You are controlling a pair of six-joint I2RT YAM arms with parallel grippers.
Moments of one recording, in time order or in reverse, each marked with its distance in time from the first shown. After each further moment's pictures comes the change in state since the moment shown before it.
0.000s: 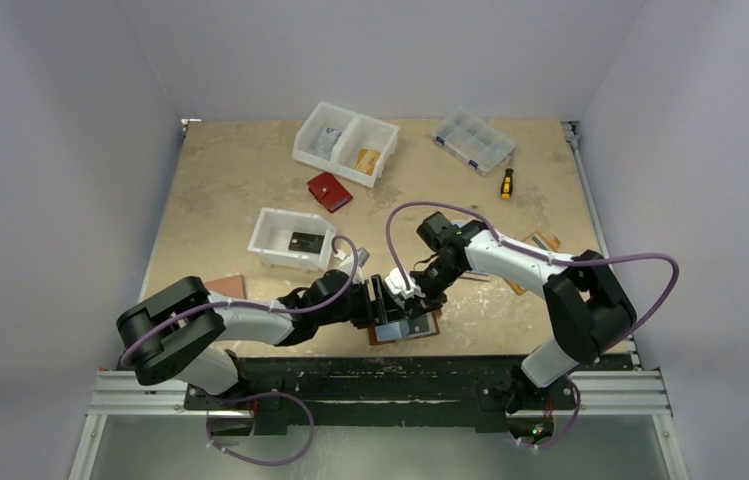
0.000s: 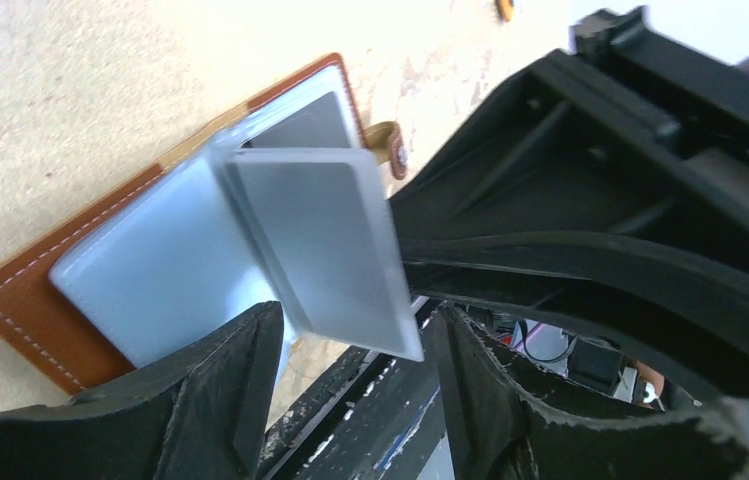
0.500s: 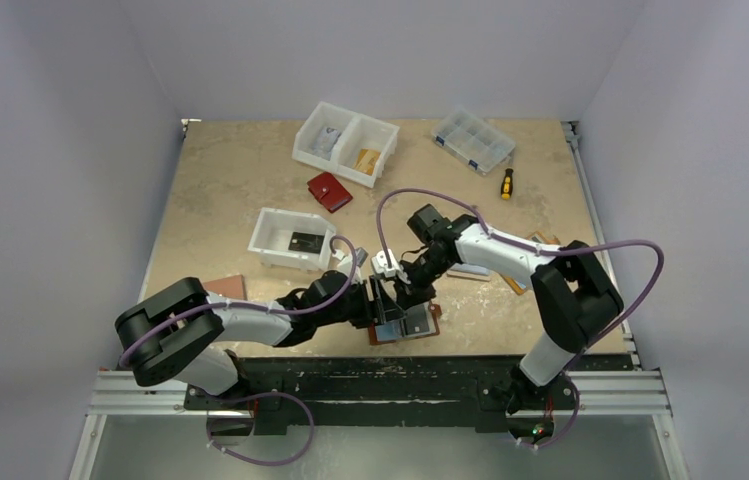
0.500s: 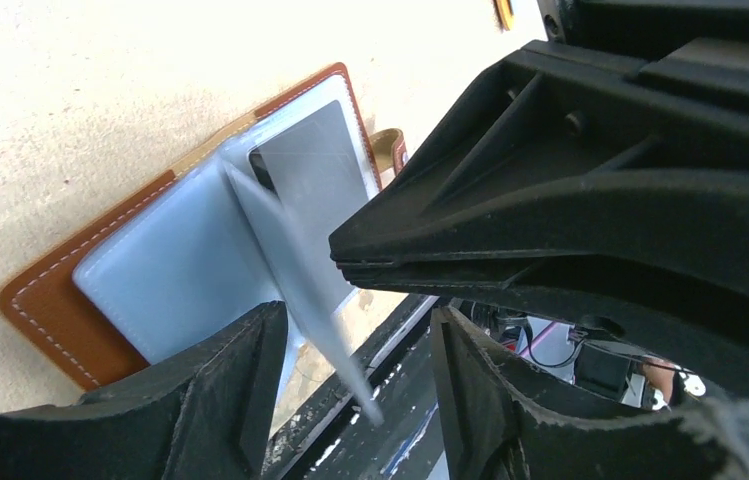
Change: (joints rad) left arm 0.001 -0.023 -0.008 0.020 -0.016 0.024; right arm 0.020 0.074 0.068 0.072 -0.012 0.259
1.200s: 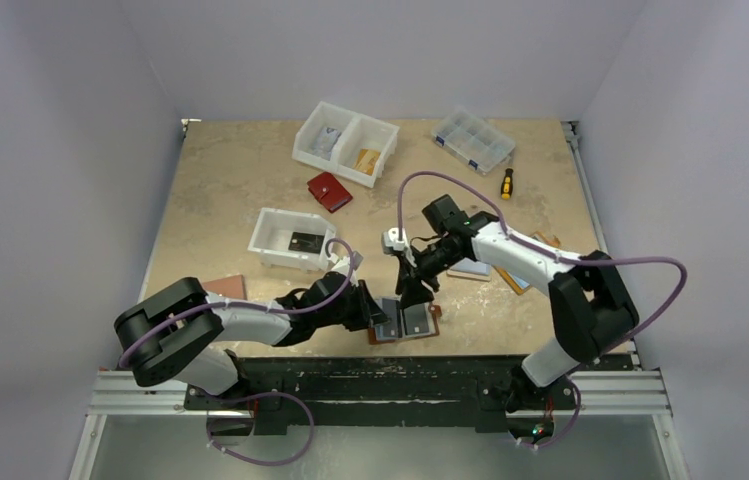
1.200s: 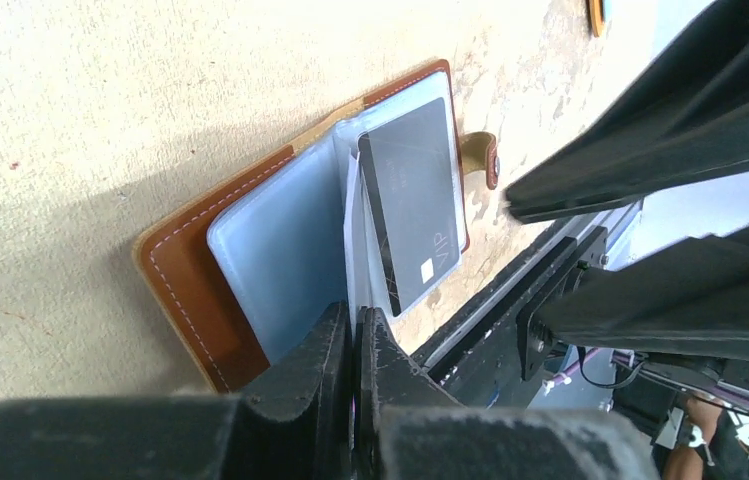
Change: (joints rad) left arm 0.011 0.000 -0.007 -0.113 -0.045 -0.003; right arm -0.068 -0.046 -0.005 0.085 -0.101 0.306
